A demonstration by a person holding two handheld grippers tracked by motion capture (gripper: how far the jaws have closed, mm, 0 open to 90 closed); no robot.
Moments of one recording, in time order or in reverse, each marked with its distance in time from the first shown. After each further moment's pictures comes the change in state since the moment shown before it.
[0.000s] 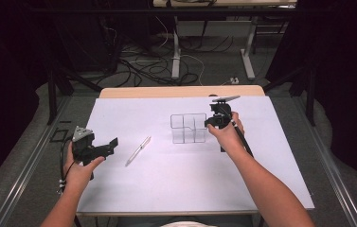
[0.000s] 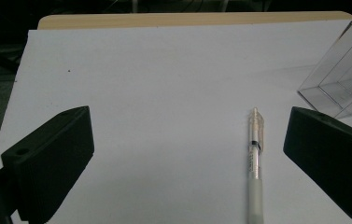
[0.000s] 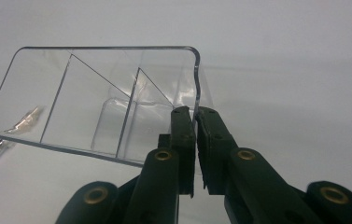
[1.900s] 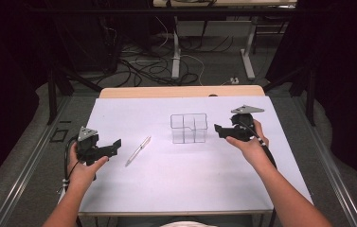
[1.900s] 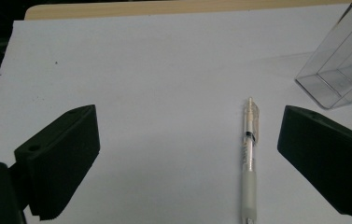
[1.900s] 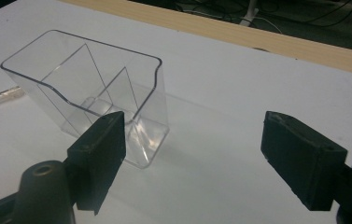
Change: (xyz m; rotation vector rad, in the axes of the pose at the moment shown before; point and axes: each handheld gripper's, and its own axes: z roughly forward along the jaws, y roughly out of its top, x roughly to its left) left arm -0.010 -0.001 0.008 0.046 -0.007 0.026; right arm -0.045 -0.040 -0.053 -0.308 0.020 -0.346
